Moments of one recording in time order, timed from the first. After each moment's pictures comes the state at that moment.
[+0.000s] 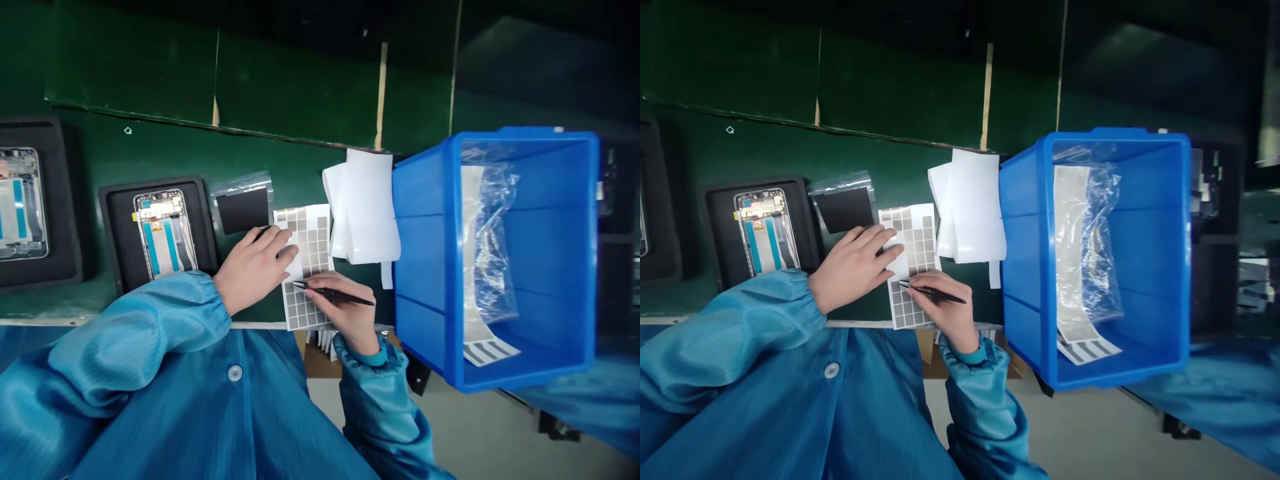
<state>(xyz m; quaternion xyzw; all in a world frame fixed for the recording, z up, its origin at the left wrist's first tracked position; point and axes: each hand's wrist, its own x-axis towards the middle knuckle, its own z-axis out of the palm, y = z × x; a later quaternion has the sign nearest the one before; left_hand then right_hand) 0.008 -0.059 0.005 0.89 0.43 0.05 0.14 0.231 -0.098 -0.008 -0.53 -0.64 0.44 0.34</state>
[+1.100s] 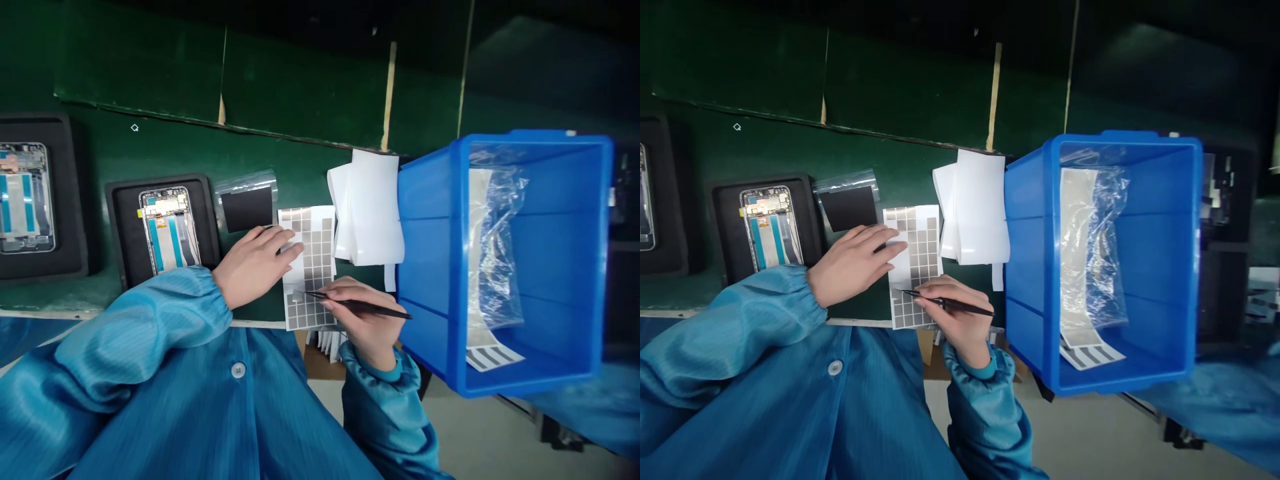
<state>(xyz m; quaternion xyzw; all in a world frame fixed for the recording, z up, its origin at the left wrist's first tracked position) 0.000 -0.056 0.013 0.87 0.44 0.10 0.20 0.232 -0.100 0.010 -0.50 -0.60 0.46 0.42</state>
